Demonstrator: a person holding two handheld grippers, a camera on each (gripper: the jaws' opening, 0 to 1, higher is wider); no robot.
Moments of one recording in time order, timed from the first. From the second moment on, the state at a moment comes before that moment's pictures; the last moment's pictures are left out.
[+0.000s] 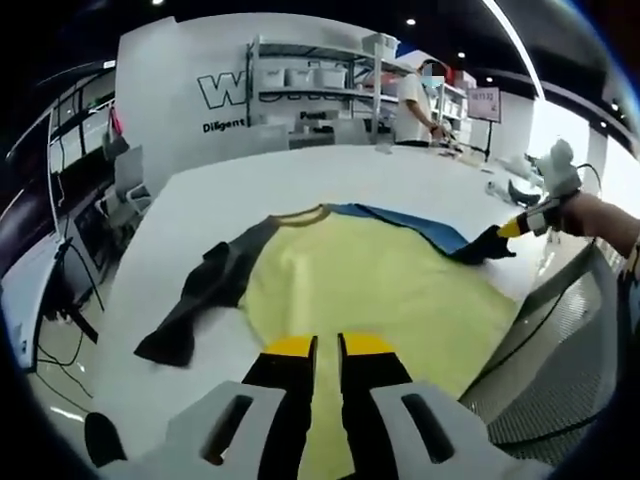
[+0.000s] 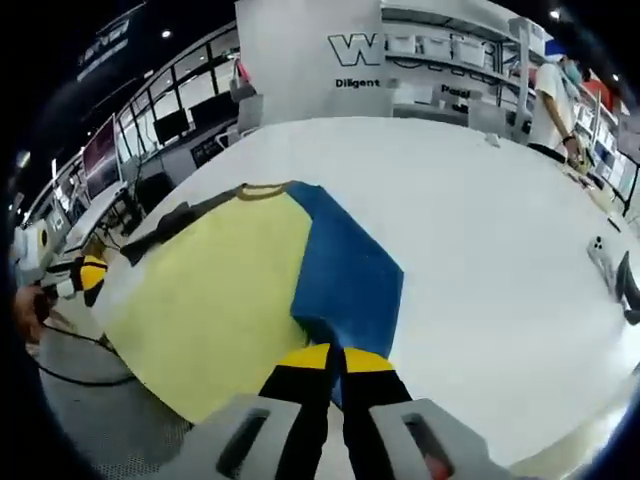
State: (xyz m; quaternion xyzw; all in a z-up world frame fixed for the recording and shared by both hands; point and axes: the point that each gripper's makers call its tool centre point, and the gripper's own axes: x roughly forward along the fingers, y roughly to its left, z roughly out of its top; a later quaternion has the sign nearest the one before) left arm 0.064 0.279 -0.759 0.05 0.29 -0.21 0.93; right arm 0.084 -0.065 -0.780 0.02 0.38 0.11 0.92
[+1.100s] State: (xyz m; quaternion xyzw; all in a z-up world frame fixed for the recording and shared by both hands) left arm 0.070 0.275 -0.758 0.05 0.28 -0.21 0.93; right arm 0.173 -0.171 -0.715 0.12 0.26 -0.02 0.96
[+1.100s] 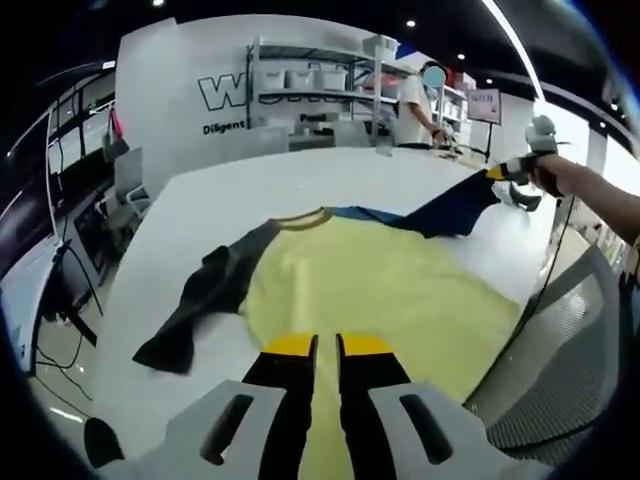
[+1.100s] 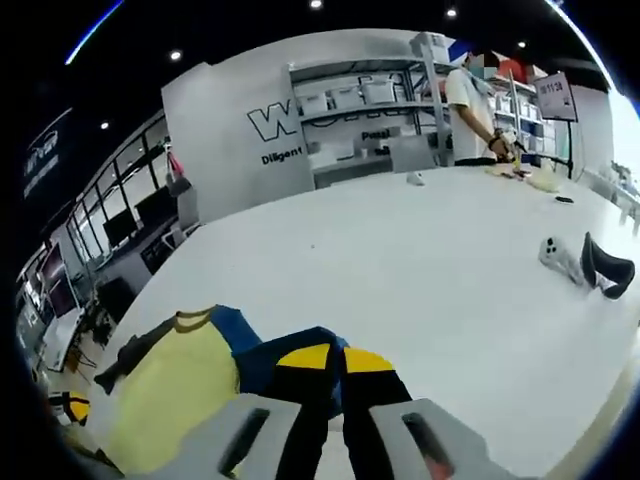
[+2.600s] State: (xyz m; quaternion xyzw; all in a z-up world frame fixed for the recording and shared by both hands) left arm 0.079 0.288 -0.760 0.04 0.27 -0.20 0.94; right arm 0.203 -0.071 -0.686 0.22 0.27 0.13 0.93
